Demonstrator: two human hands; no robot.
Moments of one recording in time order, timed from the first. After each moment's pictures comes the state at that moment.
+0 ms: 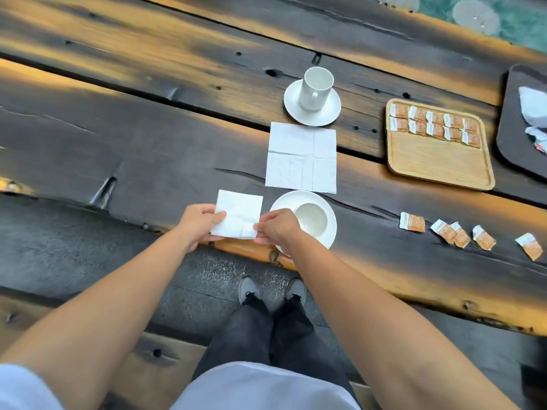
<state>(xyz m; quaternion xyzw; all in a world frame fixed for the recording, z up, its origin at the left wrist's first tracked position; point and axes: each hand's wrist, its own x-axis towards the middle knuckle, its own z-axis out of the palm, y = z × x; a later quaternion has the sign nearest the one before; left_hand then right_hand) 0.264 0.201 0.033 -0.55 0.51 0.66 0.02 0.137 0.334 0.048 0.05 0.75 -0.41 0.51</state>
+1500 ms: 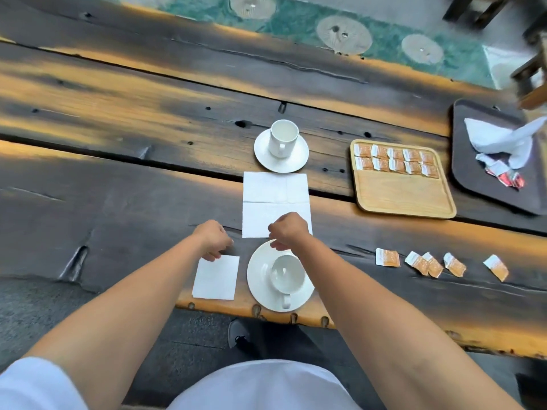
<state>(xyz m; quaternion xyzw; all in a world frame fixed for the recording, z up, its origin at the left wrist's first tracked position) 0.140 0.167 0.077 -0.45 0.73 0.45 0.25 0.019 0.310 0.095 -0.01 0.85 -0.31 0.42</state>
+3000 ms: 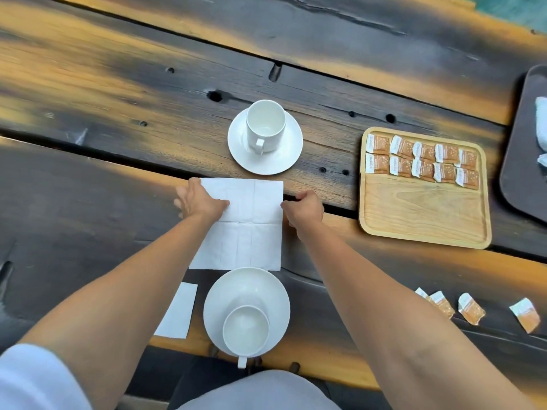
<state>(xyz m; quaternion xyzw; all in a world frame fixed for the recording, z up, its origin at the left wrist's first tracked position) -0.023 0.147 -0.011 -0.64 0.68 0.35 0.08 -0.150 0.298 -0.016 0.08 0.88 -0.32 0.35</state>
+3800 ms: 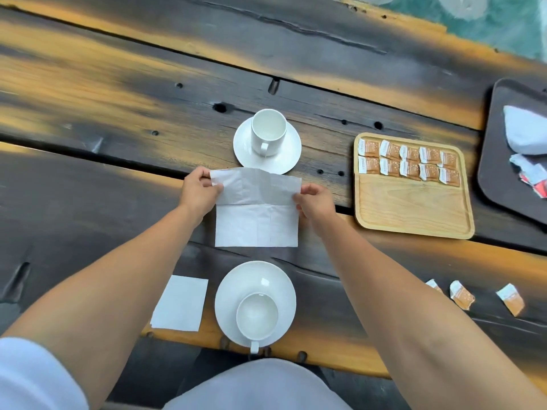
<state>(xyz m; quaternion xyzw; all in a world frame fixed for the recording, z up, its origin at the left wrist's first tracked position) 0.000 0.125 0.031 -0.52 0.63 0.57 -0.06 -0.147 0.316 0.038 0.07 0.79 -0.49 0.37</state>
